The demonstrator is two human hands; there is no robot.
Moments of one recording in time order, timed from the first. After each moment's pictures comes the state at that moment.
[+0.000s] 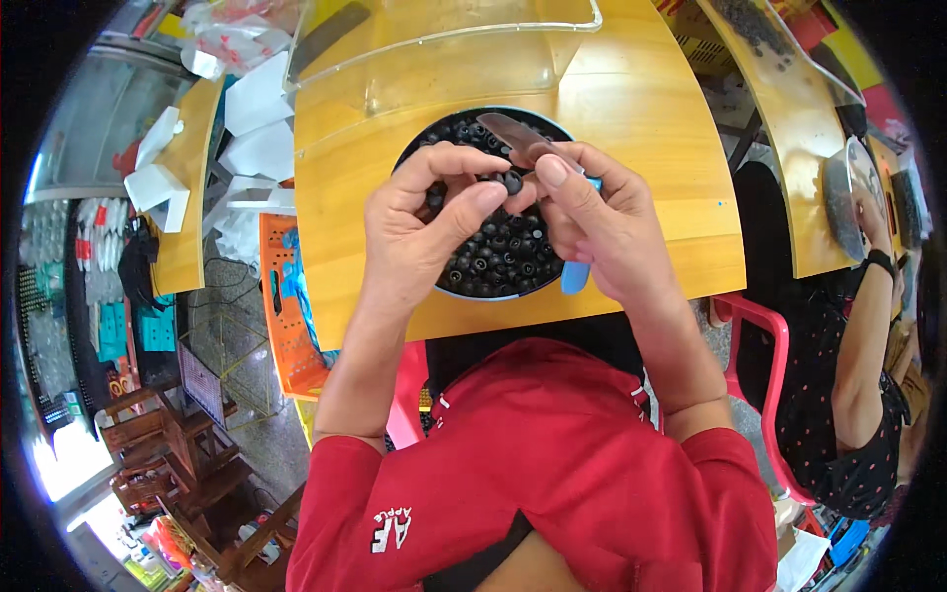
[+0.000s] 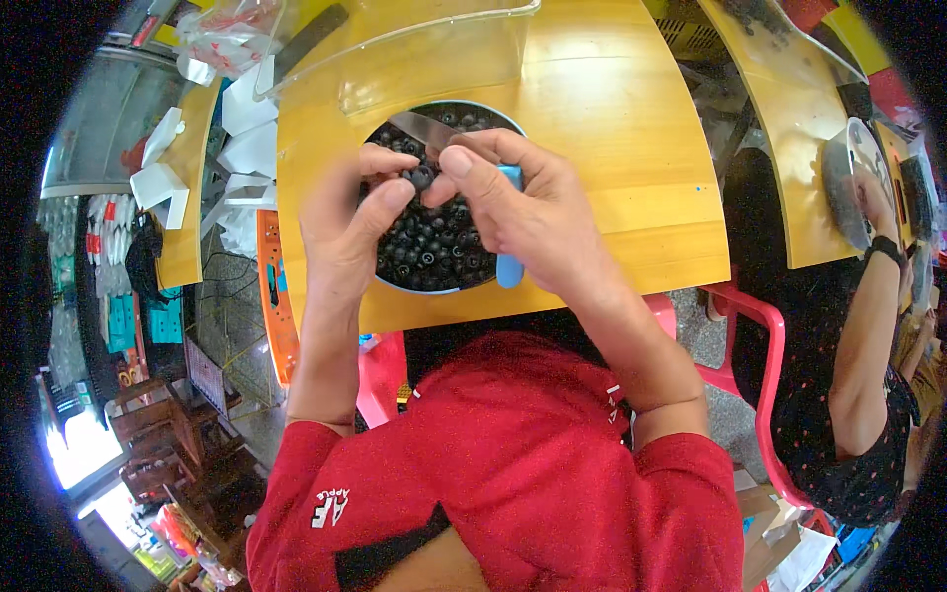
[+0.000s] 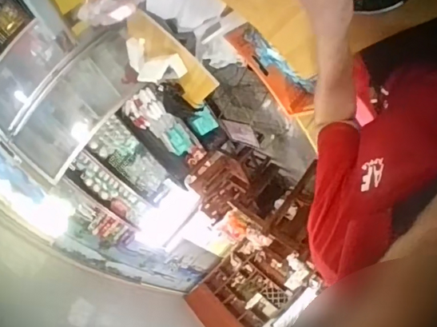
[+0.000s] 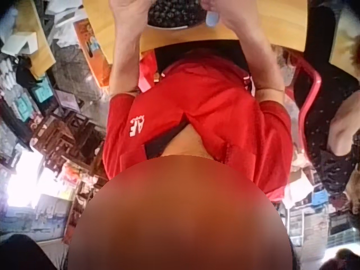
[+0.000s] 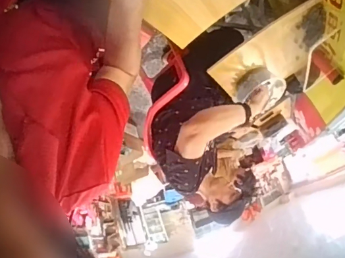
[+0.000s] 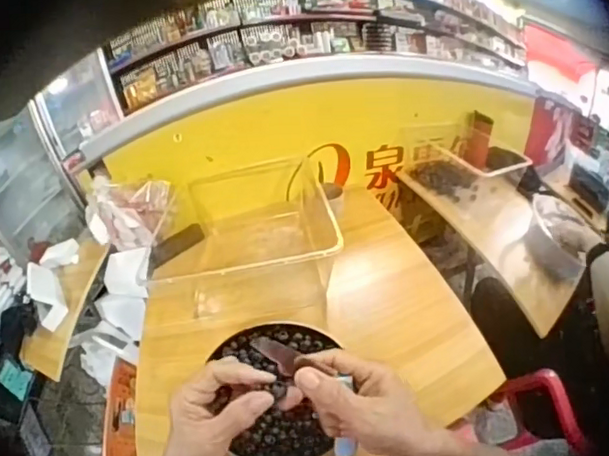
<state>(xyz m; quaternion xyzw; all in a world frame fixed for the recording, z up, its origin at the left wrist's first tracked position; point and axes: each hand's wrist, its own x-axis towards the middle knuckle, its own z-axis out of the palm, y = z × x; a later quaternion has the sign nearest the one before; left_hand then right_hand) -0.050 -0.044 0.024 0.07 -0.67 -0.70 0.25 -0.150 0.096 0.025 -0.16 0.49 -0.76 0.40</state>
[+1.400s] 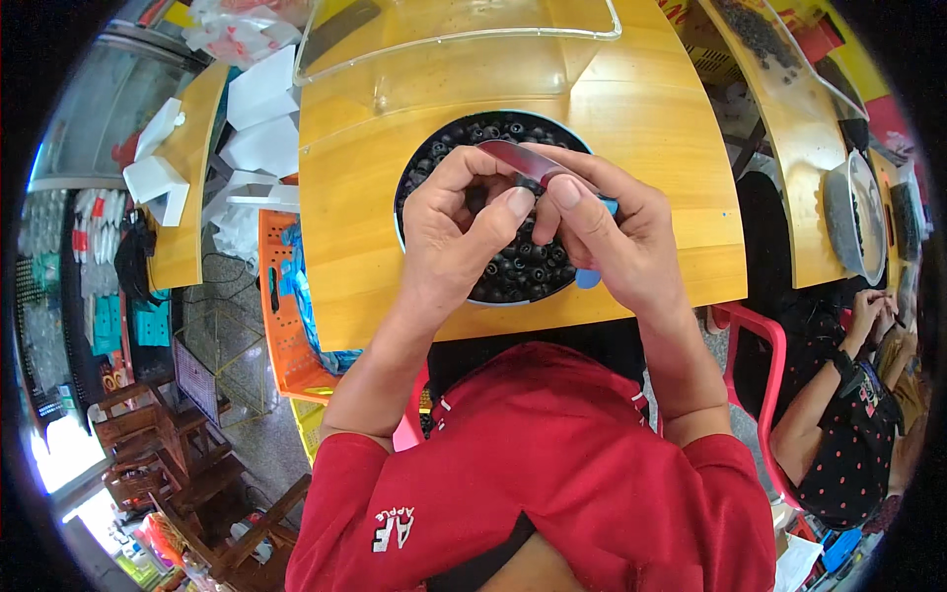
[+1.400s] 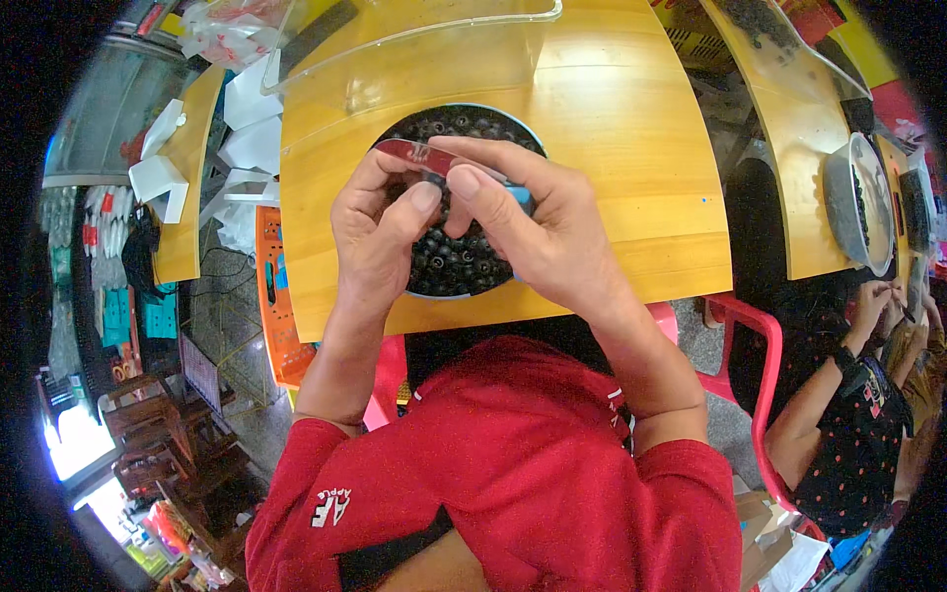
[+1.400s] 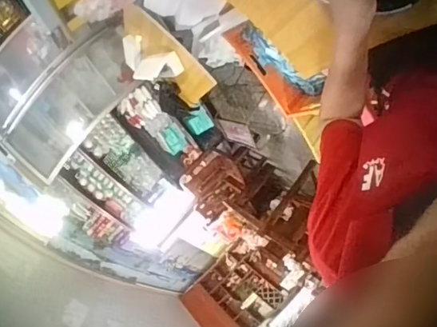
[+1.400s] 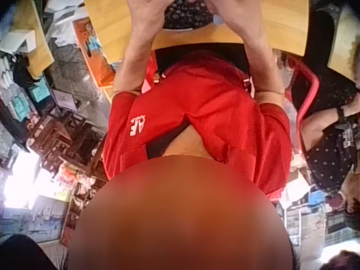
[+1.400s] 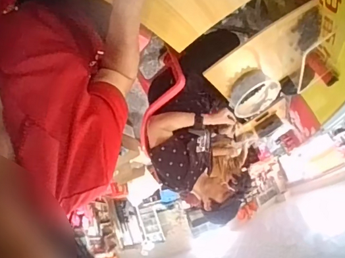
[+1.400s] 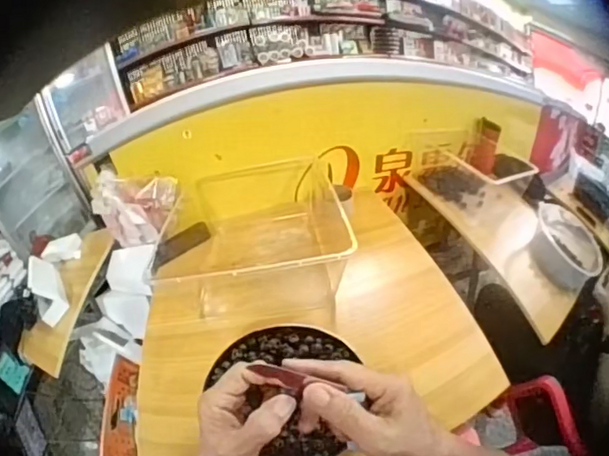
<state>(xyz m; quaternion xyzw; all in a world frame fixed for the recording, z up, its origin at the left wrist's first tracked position) -0.051 -0.033 0.018 0.11 -0.59 -0.77 0.23 -0.149 0.097 0.030 -0.32 0.56 -0.69 0.32</state>
